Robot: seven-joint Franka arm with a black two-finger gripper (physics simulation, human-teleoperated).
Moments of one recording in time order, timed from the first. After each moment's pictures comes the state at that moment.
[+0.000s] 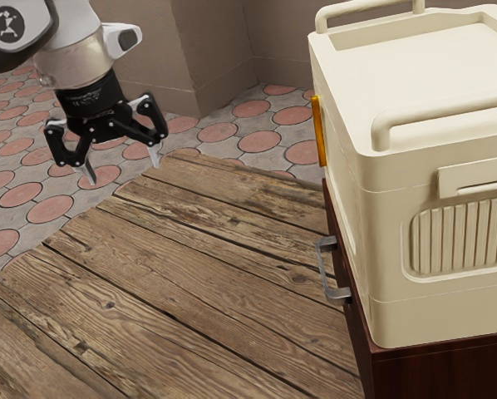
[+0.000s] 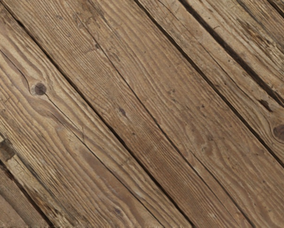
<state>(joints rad) 0.21 -0.12 -0.10 -1.45 0.04 1.42 -0.74</state>
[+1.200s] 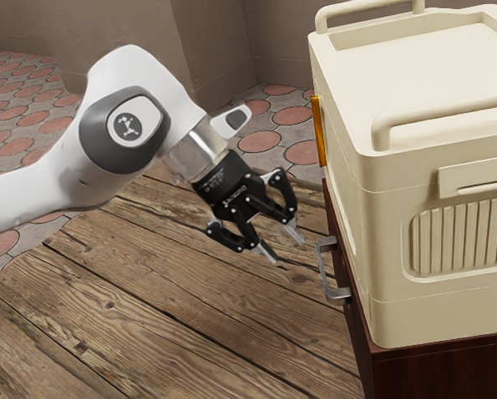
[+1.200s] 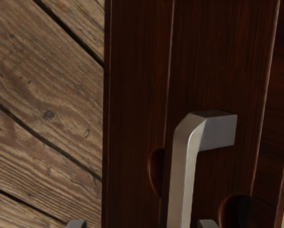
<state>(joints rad) 0.19 -0.05 -0.20 -1.81 -0.60 1.89 -0.55</state>
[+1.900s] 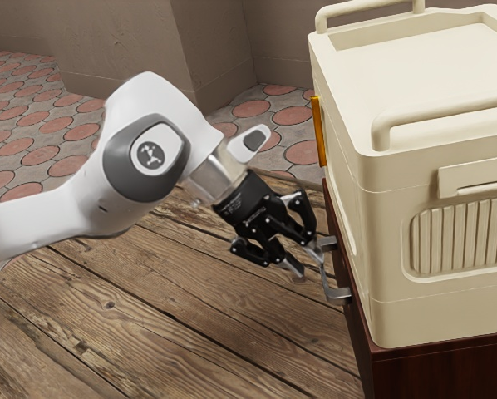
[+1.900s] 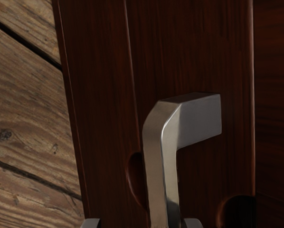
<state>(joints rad) 0.15 -0.05 -0.22 -1.89 -0.65 2.03 -0.37</state>
